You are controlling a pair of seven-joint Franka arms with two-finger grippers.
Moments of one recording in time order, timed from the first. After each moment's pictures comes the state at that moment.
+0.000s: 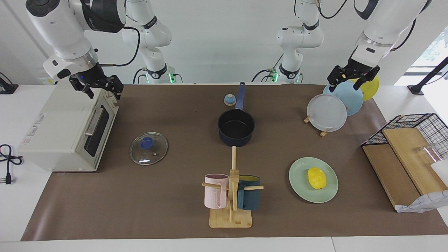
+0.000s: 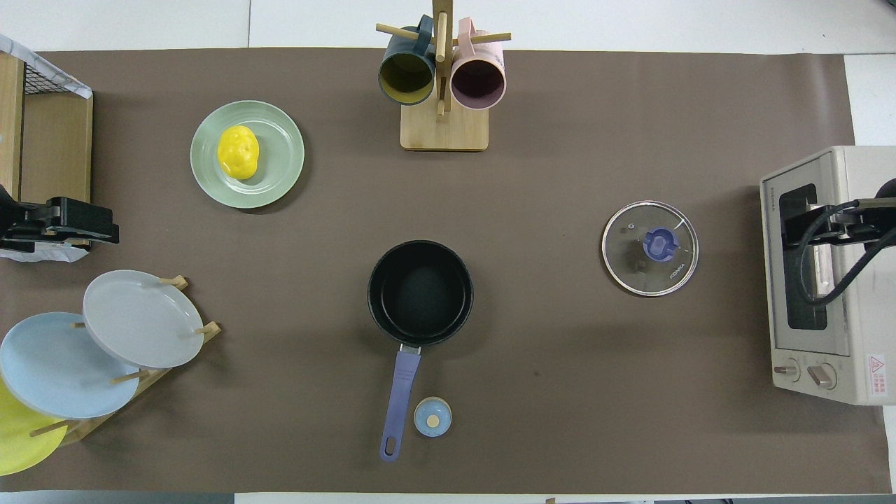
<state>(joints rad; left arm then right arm) -0.10 -0.09 0.00 -1.66 -0.01 1.56 -0.12 0.00 -0.06 -0.04 -1.72 -0.05 1.57 0.00</state>
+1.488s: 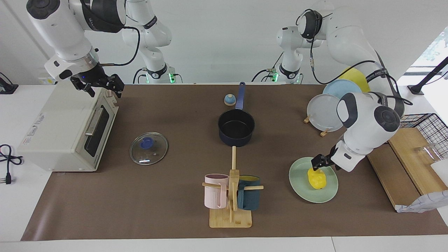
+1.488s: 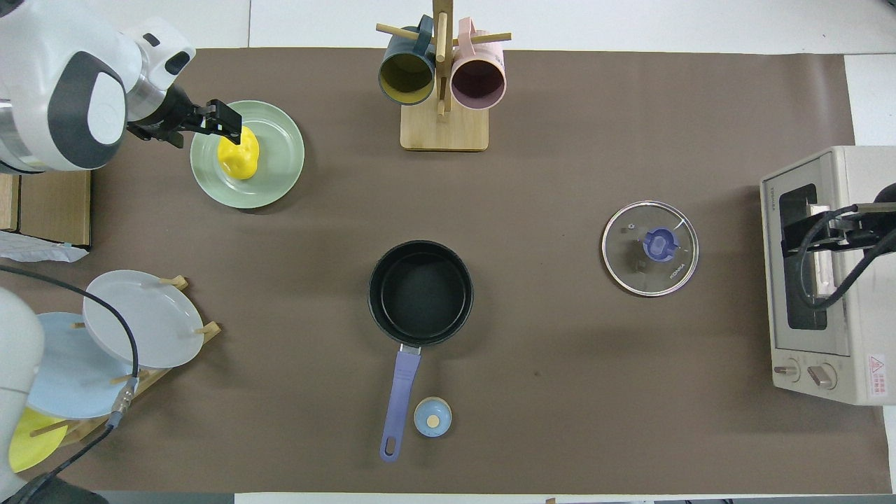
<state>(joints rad) -0.12 0.66 0.01 -1.25 -0.07 1.91 -0.02 0.00 -0.06 -0.04 -1.72 -0.04 1.54 -0.06</state>
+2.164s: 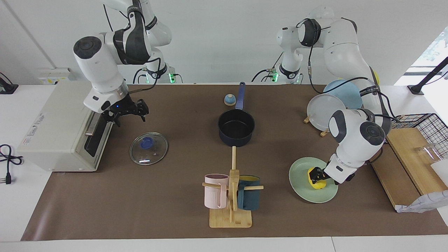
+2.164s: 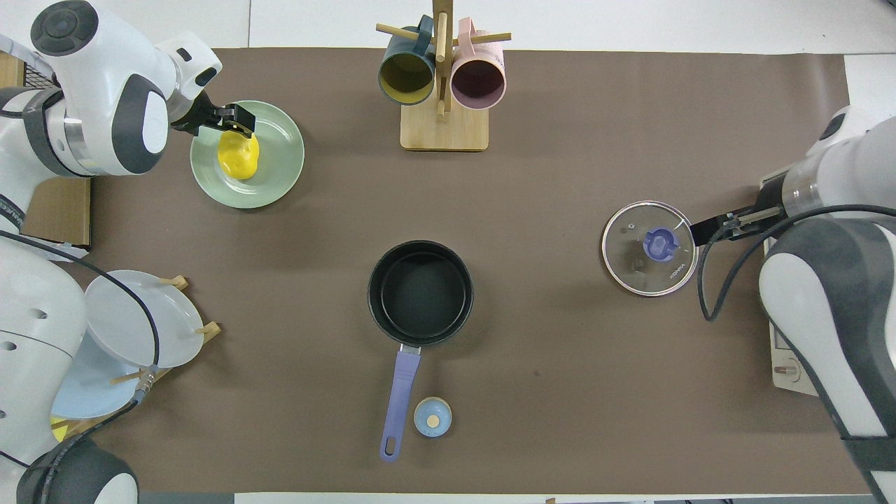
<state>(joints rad) -0.13 0.69 0.01 -1.32 -0.03 2.07 0.03 0.09 0.06 -0.04 -1.94 0.00 2.00 -0.22</state>
